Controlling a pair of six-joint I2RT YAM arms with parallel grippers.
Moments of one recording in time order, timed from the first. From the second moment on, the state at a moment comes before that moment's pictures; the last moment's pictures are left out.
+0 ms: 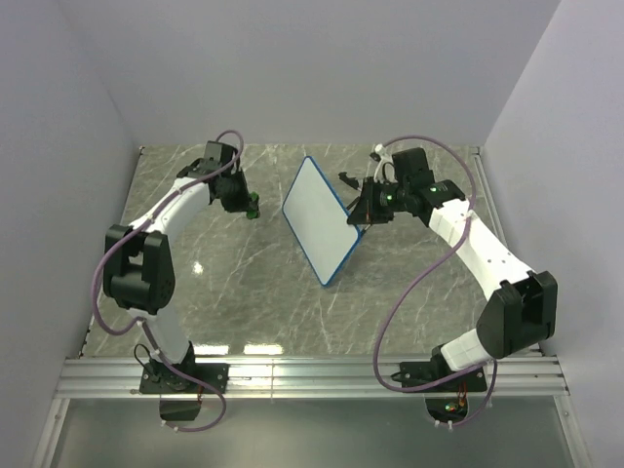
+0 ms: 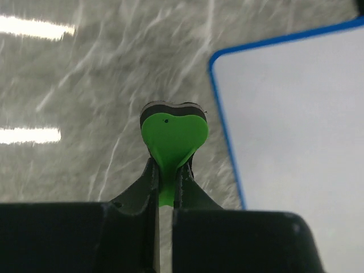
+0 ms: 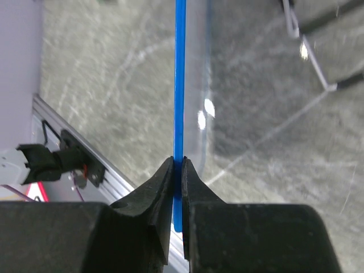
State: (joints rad) left arm -0.23 1.80 1.46 -0.58 0.17 -0.51; right arm 0.34 1.47 1.29 -0.66 -0.51 0.36
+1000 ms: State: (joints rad) left arm -0.24 1.77 1.18 -0.48 0.22 -0.56; right arm 0.41 1.49 1.21 -0.58 -0.49 0.37
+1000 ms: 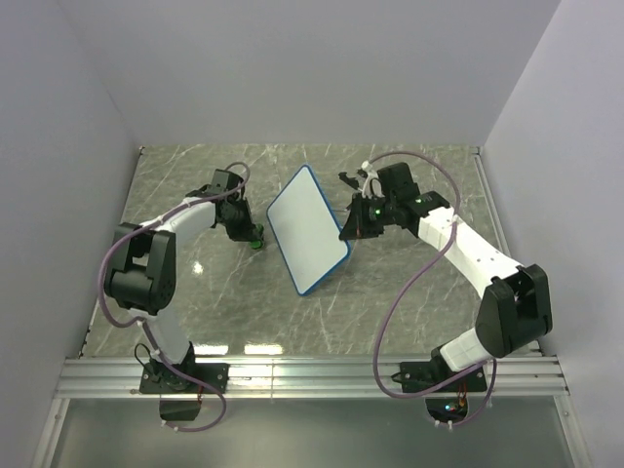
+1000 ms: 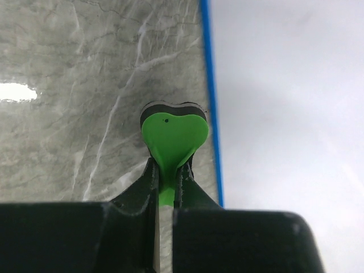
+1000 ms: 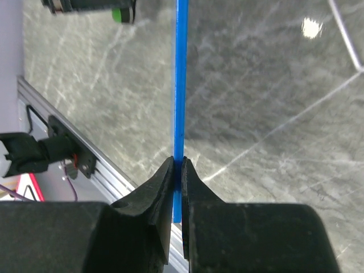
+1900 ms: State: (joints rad) left arm -0.28 1.88 1.19 -0.44 0.23 -0.56; right arm 0.45 1.58 1.23 -0.58 -0.58 0.39
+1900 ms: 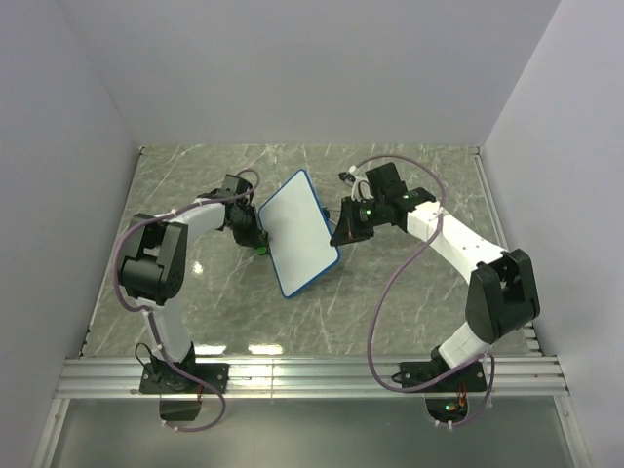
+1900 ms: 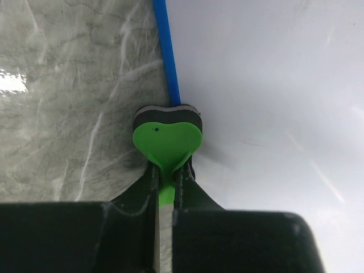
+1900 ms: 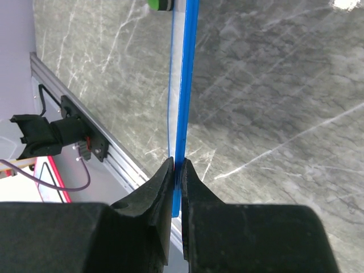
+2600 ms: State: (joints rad) left arm -0.27 1.84 1.13 -0.36 0.20 -0.51; right arm 0.57 1.72 1.31 -0.43 -0.68 0.47
